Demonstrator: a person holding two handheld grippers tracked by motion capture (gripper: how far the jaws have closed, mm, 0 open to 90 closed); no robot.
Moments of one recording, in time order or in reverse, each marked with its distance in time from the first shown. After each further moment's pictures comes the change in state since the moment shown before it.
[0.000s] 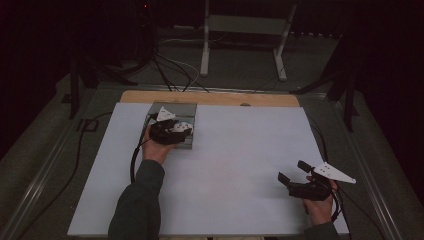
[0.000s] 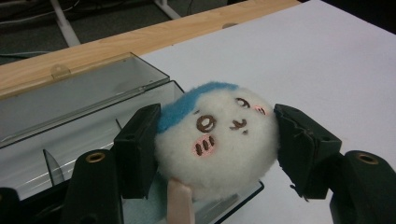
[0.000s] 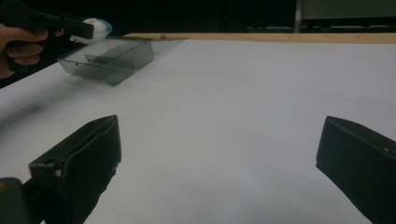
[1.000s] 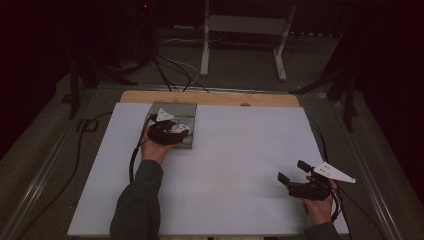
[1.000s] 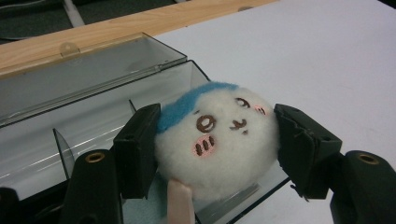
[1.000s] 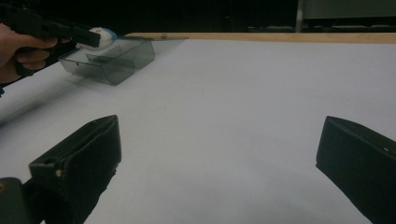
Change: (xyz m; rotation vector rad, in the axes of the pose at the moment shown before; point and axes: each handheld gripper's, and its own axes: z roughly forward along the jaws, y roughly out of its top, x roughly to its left) left arm 0.010 -0.009 0.009 0.043 0.025 -0.025; right arm 0.000 0.000 0.001 0.001 0.004 -0.002
